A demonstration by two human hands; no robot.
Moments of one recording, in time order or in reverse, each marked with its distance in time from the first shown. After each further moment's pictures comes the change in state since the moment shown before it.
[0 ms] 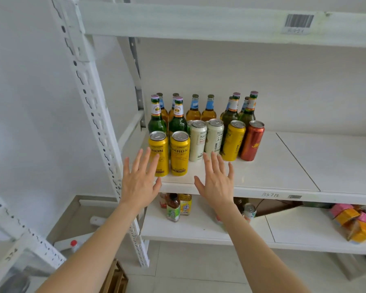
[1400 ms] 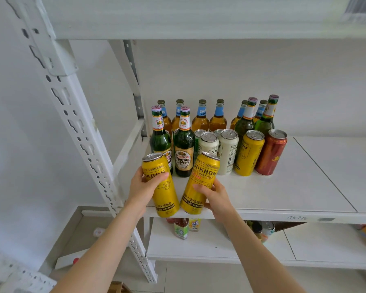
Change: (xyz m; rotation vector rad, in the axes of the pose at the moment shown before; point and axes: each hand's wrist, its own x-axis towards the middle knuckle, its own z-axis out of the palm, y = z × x) left_hand 0.077 -0.018 0.028 -1.532 -0.185 -0.795; right_hand 0.061 -0.019 0.051 1.591 -0.467 0.656
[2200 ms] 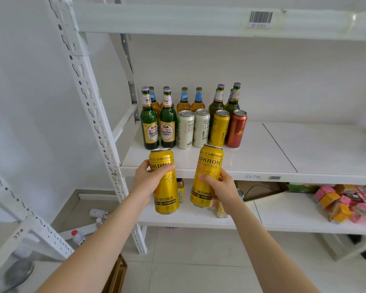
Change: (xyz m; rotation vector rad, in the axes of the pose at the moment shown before) left_hand -0.171 0.003 0.041 0.072 0.007 -0.079; right_hand -0.172 -0.008 -0.069 -0.117 0.108 -0.061
